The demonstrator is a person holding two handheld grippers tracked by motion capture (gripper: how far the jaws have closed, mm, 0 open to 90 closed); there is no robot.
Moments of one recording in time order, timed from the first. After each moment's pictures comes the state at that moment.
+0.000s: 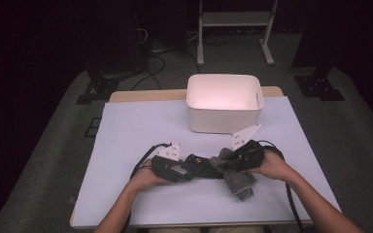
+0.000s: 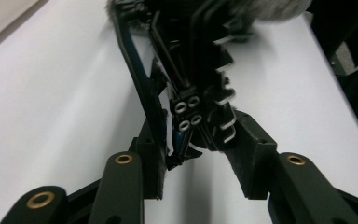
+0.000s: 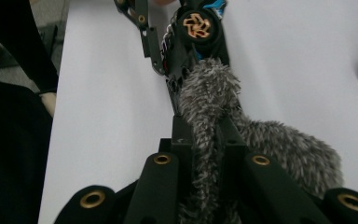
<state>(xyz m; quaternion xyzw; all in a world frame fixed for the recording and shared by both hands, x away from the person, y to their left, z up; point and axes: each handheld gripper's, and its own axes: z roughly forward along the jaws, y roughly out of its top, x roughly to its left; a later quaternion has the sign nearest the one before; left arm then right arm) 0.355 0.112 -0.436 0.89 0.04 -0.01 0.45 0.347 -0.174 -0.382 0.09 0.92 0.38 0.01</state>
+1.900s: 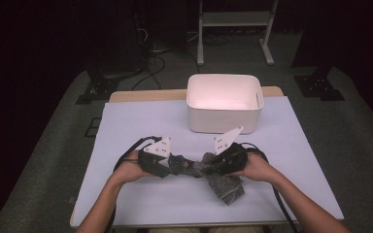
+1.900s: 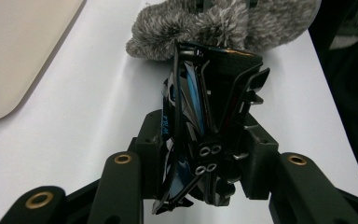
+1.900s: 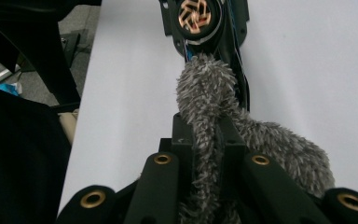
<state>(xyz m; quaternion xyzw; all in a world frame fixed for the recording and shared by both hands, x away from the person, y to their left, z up) 0.347 0.138 -0.387 0.91 0.02 0.04 0.41 0.341 -0.132 -0.382 0.06 0.91 0.41 -0.01</state>
